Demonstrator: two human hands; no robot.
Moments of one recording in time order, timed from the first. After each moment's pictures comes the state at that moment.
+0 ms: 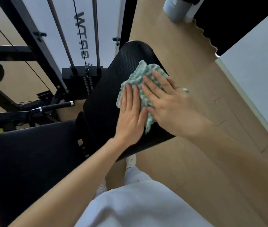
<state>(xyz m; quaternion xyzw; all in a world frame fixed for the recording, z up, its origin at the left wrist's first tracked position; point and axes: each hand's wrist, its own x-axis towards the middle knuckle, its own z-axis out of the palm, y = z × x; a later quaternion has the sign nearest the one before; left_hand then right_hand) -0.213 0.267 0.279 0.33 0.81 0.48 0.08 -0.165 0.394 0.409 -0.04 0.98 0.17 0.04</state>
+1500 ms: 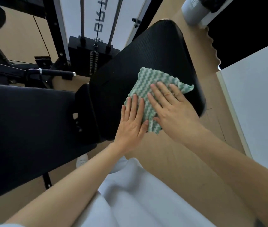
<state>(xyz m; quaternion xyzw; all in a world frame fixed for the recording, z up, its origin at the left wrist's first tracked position) -0.133 0.227 0.214 0.29 0.85 0.43 0.08 -0.130 0.357 0.383 -0.13 0.91 0.35 0.17</state>
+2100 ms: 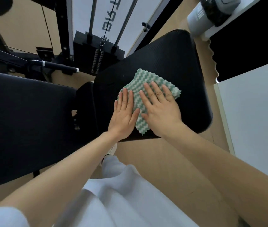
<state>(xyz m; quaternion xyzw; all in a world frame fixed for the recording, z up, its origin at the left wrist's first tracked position) -0.186 0.213 0.195 0.20 0.83 0.49 0.18 -0.177 0.322 0.351 -0.09 0.91 0.36 0.20</state>
